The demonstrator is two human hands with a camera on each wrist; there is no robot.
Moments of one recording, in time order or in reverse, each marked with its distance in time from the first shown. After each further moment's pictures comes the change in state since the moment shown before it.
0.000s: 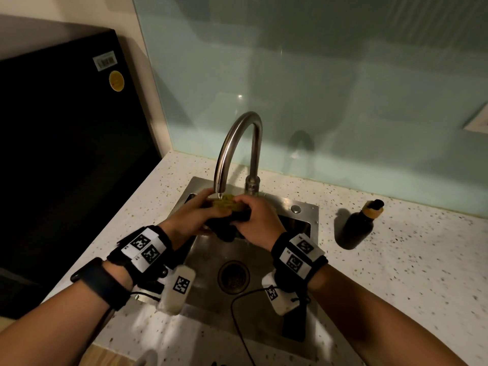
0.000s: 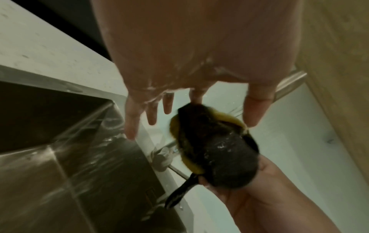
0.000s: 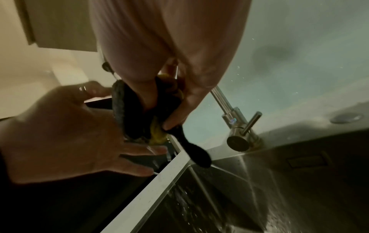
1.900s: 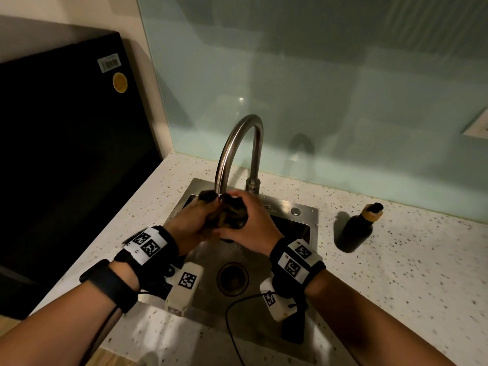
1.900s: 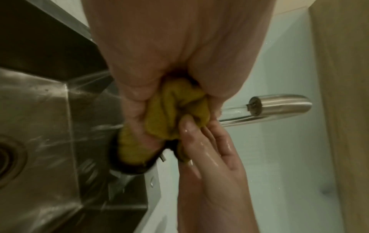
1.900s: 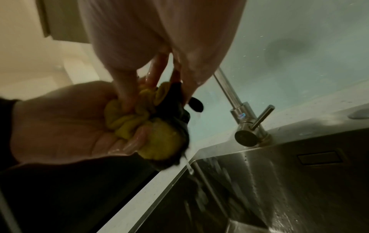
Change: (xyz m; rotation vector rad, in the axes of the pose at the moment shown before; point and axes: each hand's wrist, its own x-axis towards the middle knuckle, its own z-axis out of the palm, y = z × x) left_hand 0.009 -0.012 0.002 -0.318 0.025 -0.099; right_hand 0.000 0.009 0.012 -0.014 -0.045 -0.044
